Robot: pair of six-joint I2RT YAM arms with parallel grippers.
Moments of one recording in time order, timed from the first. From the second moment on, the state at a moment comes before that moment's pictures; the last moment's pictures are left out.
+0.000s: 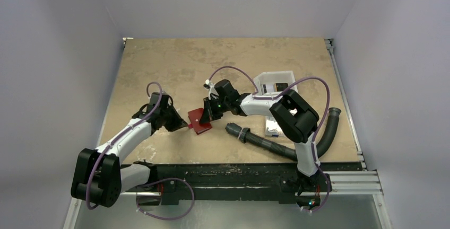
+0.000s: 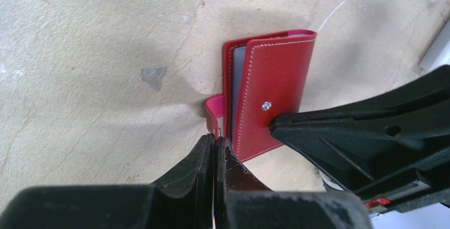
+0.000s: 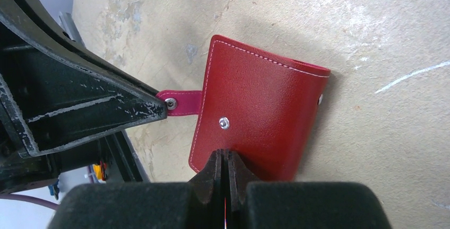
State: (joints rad) left arm -0.24 1.17 0.56 -0.39 0.15 -0.86; right arm 0.80 2.03 1.22 0.06 -0.50 0.56
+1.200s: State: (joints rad) left arm -0.23 1.45 0.75 -0.34 0.35 -0.55; right arm 0.80 2.11 1.28 0.14 -0.59 0.55
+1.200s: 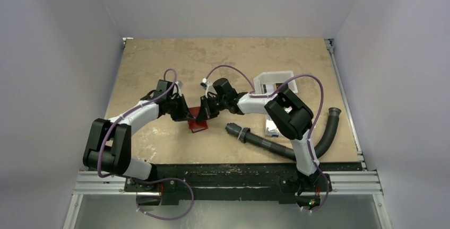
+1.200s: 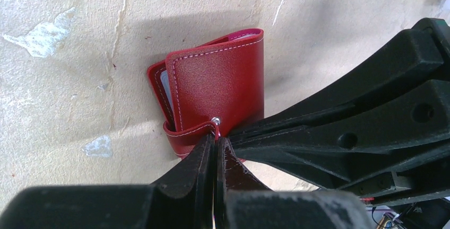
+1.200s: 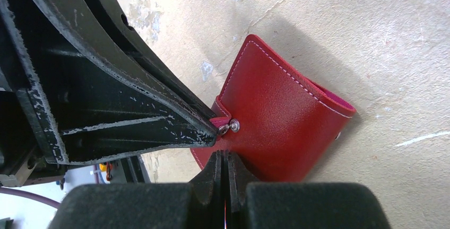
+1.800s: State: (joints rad) left arm -0.23 1.49 0.80 -0.37 0.35 -0.54; right arm 0.80 2.12 1.27 0.18 -0.64 0.58
